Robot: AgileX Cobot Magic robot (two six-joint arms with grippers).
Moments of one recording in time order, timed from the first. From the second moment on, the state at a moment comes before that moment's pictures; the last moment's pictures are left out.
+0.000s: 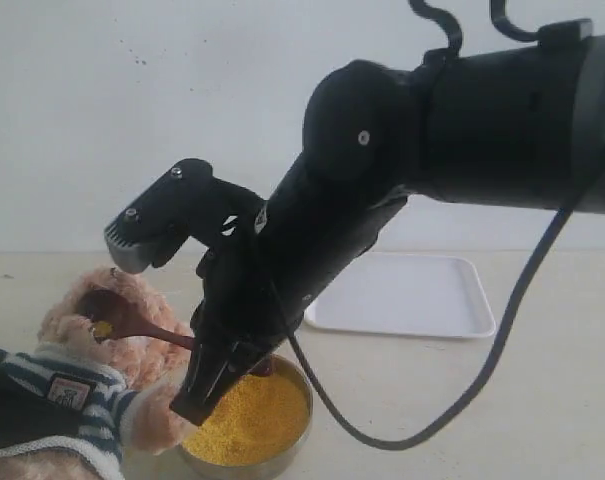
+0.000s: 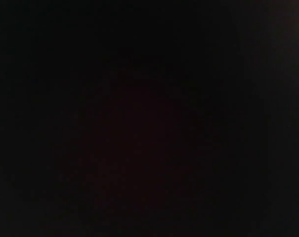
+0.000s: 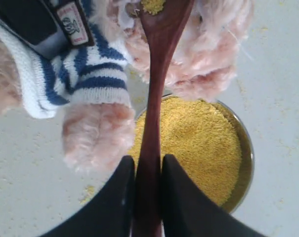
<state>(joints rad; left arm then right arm) 0.24 1.47 -0.53 -1.27 1.00 1.04 0.86 1.73 -1.42 0.20 0.75 -0.58</state>
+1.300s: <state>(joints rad) 0.24 1.47 -0.53 -1.70 0.77 1.34 0.81 2.00 -1.67 -0.05 1.22 -0.20</state>
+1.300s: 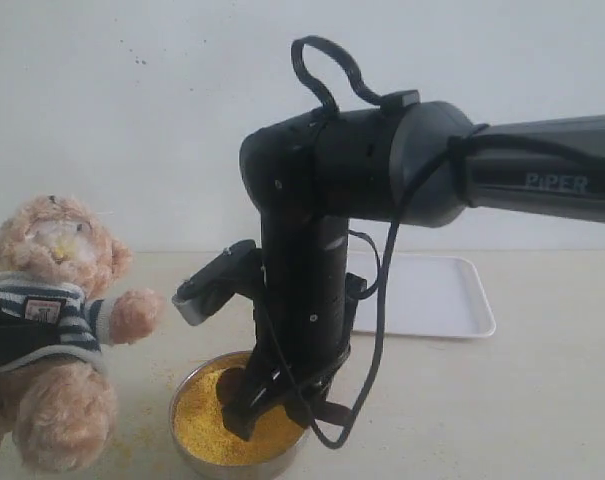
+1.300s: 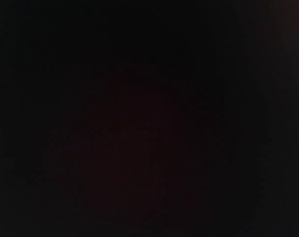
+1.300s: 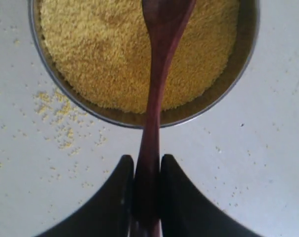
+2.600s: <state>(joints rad) 0.24 1.47 -0.53 -1.57 0.77 1.32 0.50 1.99 -1.62 0.51 1.22 -0.59</state>
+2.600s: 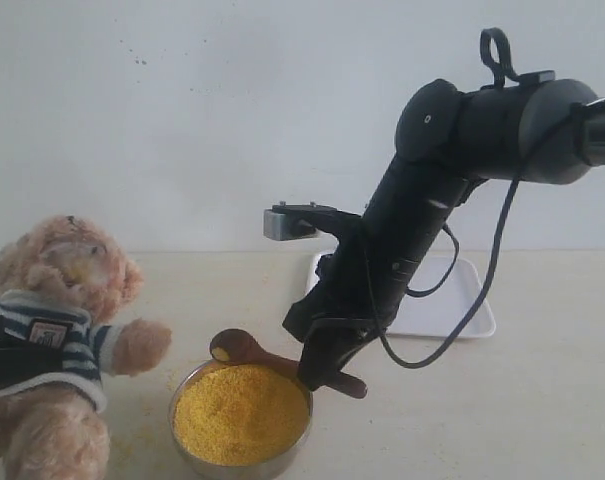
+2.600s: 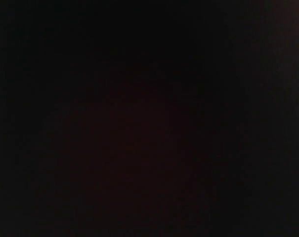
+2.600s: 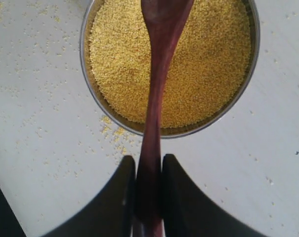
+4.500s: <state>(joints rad) 0.24 1.45 -0.45 -1.46 0.81 1.14 1.00 1.88 -1.62 -0.33 0.78 -0.30</state>
